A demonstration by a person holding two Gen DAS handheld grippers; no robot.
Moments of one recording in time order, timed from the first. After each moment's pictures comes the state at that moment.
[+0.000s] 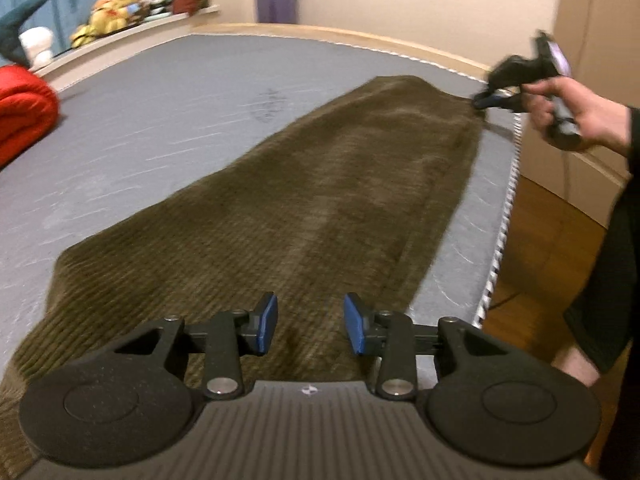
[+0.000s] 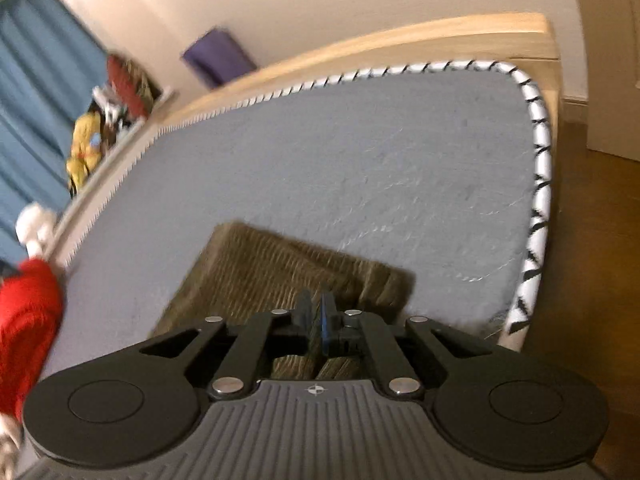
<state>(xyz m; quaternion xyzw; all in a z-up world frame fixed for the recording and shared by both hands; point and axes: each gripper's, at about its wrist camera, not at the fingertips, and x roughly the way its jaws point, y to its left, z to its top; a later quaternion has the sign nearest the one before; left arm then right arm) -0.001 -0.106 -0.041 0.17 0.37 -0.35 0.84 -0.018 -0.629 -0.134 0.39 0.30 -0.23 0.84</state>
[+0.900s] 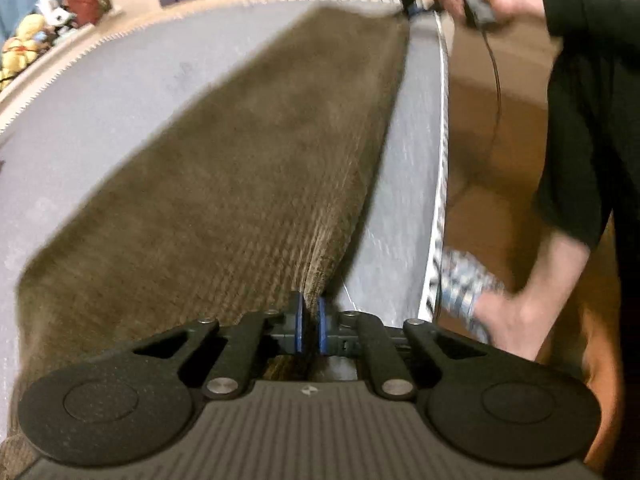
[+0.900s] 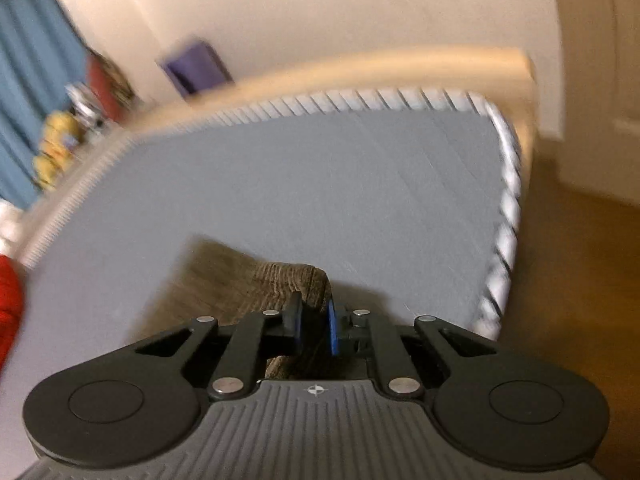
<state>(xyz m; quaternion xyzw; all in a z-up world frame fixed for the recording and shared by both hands) -0.035 -0.118 -0.078 0.31 0.37 -0.42 0.77 -0.012 -0.645 -0.140 0.36 0.31 -0.29 0.83</state>
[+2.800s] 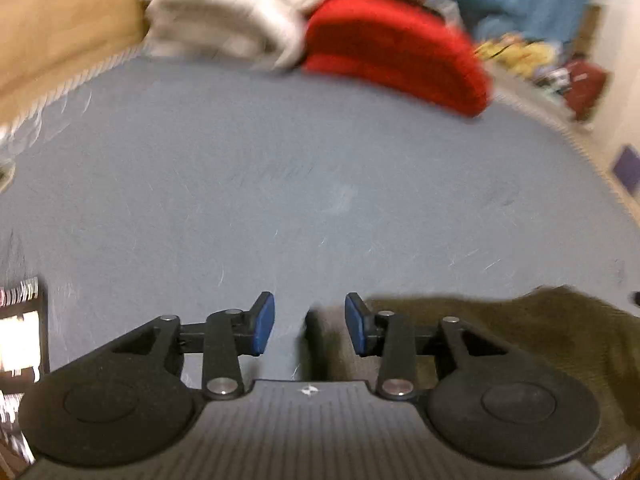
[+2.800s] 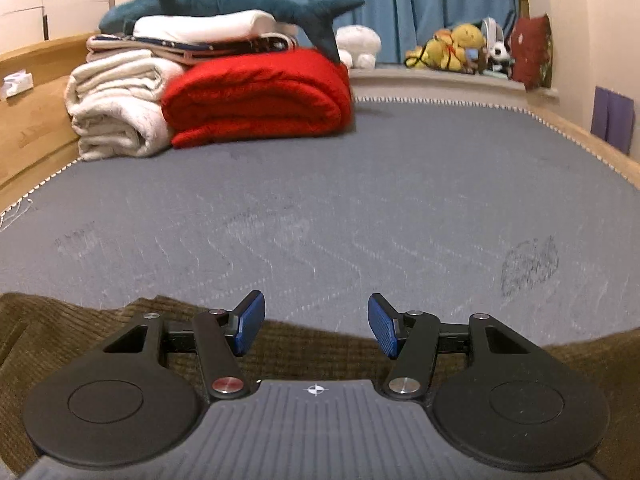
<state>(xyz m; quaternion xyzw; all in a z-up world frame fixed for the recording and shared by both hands) -0.016 0.267 0.010 -0.11 0.36 0.10 0.92 0.078 -0.220 -0.037 0.02 0.30 0.17 0.94</state>
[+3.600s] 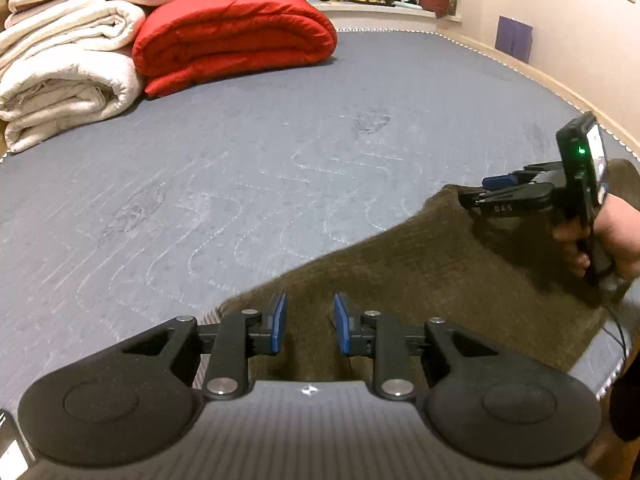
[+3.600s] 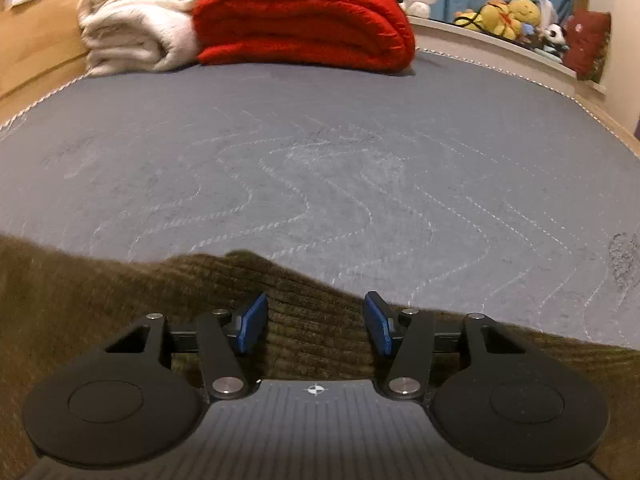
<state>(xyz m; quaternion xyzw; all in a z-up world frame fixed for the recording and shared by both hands) 0.013 0.186 -0.001 0.07 0.40 -0.05 0.91 0.122 -0.074 -0.098 -0.07 0.35 0.17 0.92</state>
